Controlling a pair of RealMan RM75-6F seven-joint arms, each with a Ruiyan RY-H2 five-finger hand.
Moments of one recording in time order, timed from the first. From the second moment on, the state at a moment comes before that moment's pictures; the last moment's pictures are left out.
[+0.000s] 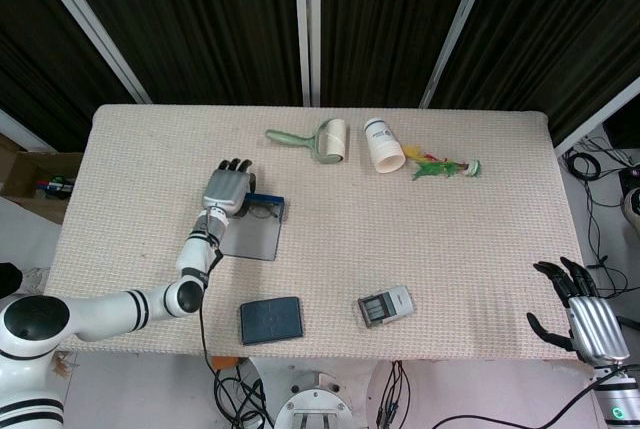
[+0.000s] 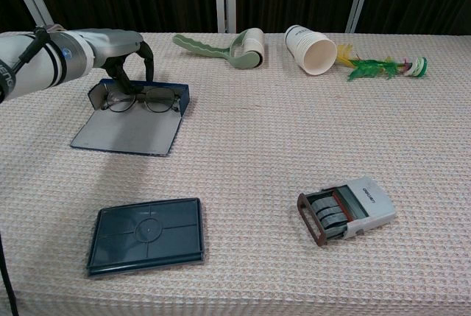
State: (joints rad) left arm -0.99 -1.65 -0.21 -1.27 0.52 0.87 0.65; right arm 0.02 -1.17 -0.05 -1.48 -1.62 1.50 0.29
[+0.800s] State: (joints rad) left arm -0.87 -1.83 -0.19 -1.07 0.96 1.13 0.30; right arm 0.01 -1.17 -0.05 -1.47 -1.62 1.51 0.30
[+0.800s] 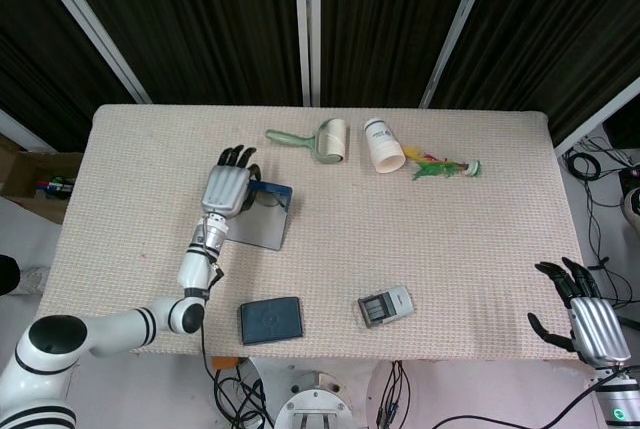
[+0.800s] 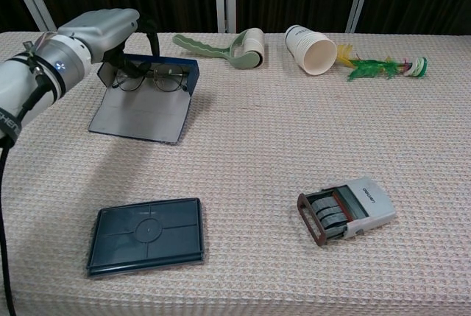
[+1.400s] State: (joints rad) left arm -0.85 -2.07 -0.22 -0.70 1.18 1.21 0.16; right arm 0.00 -1.17 -0.05 -1.48 -1.61 1.52 0.29
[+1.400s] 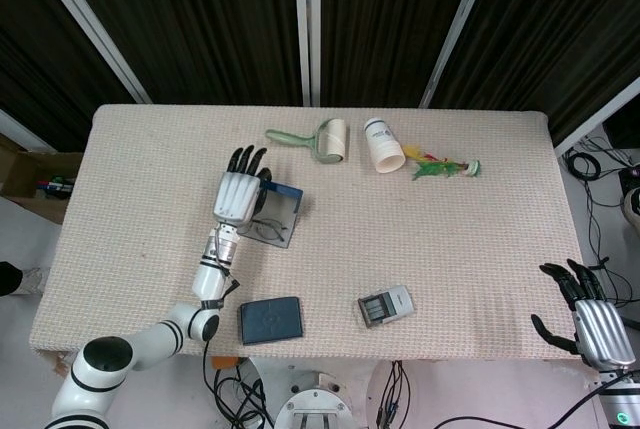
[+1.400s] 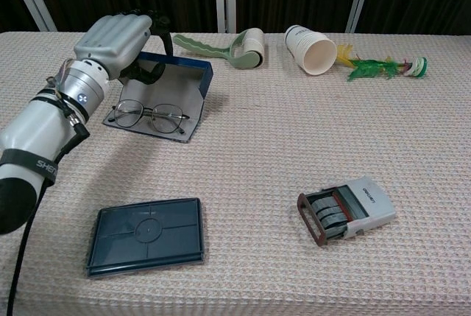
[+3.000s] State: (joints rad) left arm -0.75 -1.79 -0.20 -1.28 0.96 1.04 0.57; right arm 0.01 -1.18 -0.05 -1.46 -1.63 1.51 0.32
